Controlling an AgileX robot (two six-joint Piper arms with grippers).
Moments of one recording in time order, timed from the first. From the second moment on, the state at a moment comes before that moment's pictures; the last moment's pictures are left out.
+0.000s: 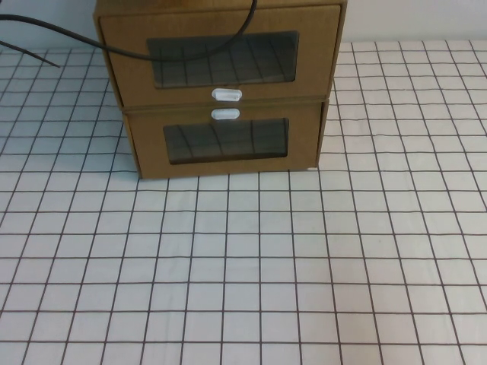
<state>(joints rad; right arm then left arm) 0.06 0.57 -0.46 0.67 0.71 -0.22 -0.24 2.06 -2.24 -0.58 0.93 0.53</state>
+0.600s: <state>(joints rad) 0.42 1.29 -1.04 0.46 0.72 -0.30 -0.24 2.06 -2.25 -0.58 0.94 0.53</state>
